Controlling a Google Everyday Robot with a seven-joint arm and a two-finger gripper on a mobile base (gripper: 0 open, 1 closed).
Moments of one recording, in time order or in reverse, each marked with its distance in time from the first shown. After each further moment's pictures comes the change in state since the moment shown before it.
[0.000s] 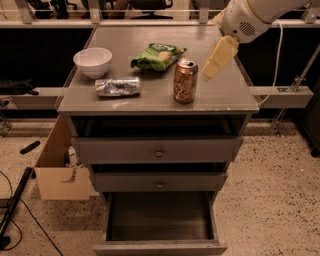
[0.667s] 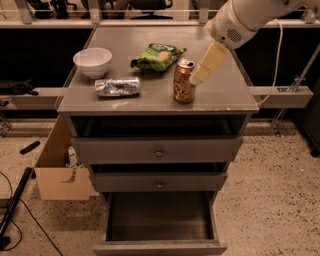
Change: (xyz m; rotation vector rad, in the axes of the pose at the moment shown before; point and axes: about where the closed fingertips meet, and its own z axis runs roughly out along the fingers) arm -0.003 -0.004 0.033 -0.025 -0.002 0.009
